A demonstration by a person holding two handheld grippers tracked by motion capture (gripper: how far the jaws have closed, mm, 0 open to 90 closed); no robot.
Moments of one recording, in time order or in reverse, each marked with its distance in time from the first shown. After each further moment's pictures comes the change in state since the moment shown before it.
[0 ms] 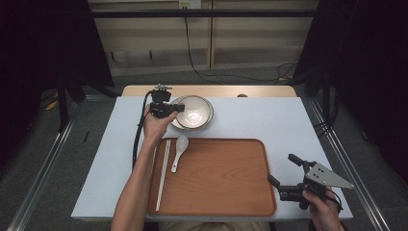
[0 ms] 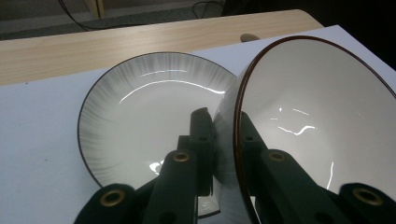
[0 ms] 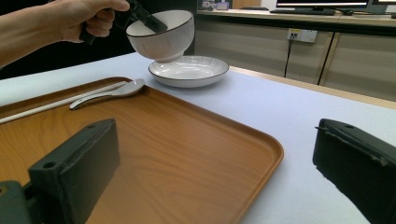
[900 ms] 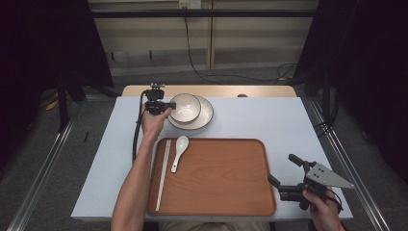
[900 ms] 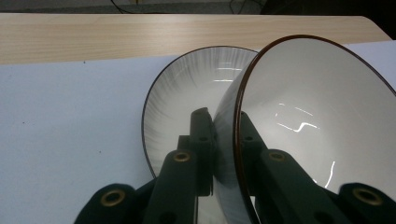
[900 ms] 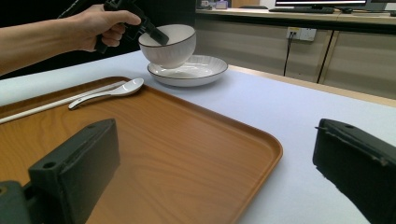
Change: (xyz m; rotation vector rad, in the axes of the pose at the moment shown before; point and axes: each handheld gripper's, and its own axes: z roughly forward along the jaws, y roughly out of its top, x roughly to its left) left arm 0.043 -0.003 0.025 0.021 0.118 -0.113; right arm 0.000 -0.001 0.000 0.003 0.000 0.009
